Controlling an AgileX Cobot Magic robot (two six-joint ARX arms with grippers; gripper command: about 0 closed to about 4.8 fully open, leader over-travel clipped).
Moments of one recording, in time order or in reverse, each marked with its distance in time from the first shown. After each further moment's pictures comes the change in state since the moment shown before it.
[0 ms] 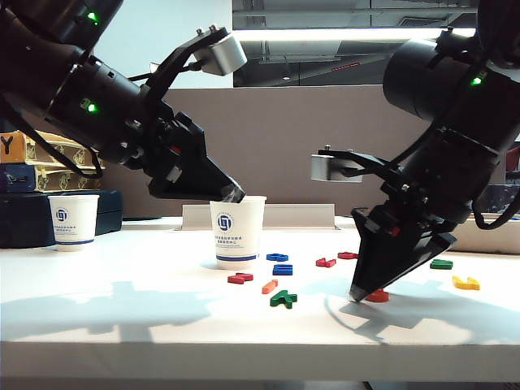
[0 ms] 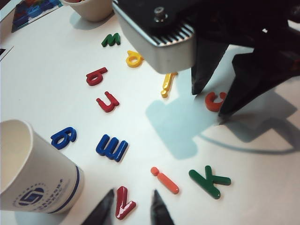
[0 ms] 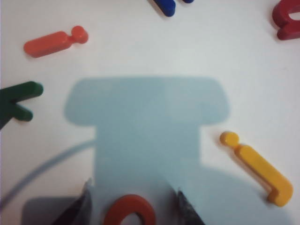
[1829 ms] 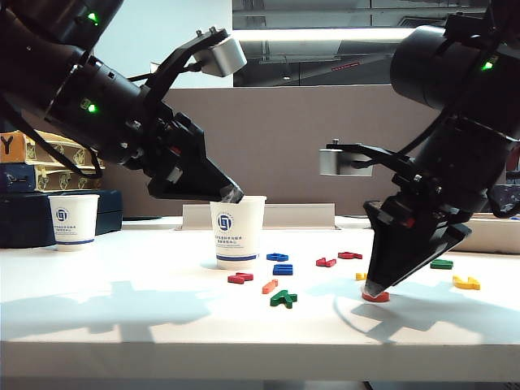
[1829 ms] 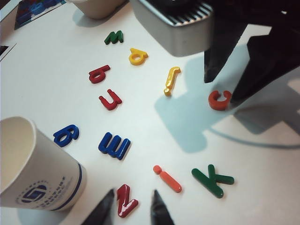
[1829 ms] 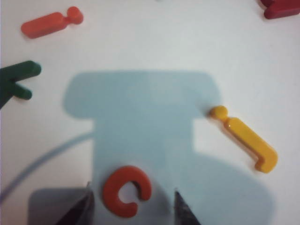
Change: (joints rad) left arm 0.000 0.000 0.000 0.000 -0.011 -0.003; right arm -0.001 -0.052 -0.006 -0.059 0.027 0.003
